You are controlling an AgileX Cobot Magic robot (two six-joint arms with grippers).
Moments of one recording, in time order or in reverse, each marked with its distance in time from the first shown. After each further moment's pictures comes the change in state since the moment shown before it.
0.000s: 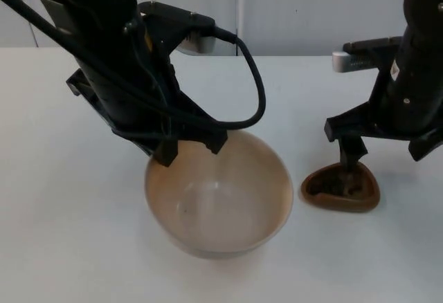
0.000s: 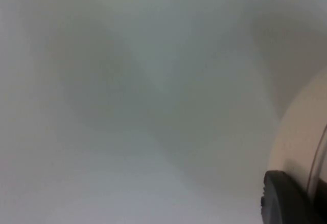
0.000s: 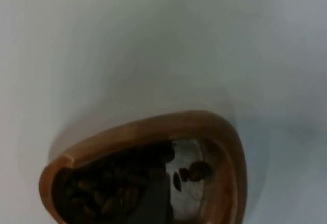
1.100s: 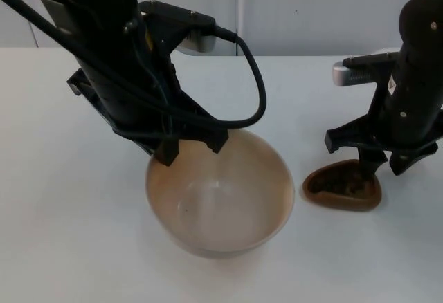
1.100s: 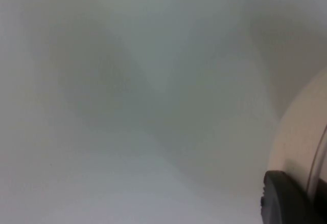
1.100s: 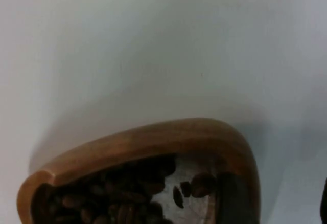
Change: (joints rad) right arm -0.014 0.055 -0.006 0.005 -0.025 0.001; left arm 0.000 0.000 0.000 -0.002 -0.004 0.000
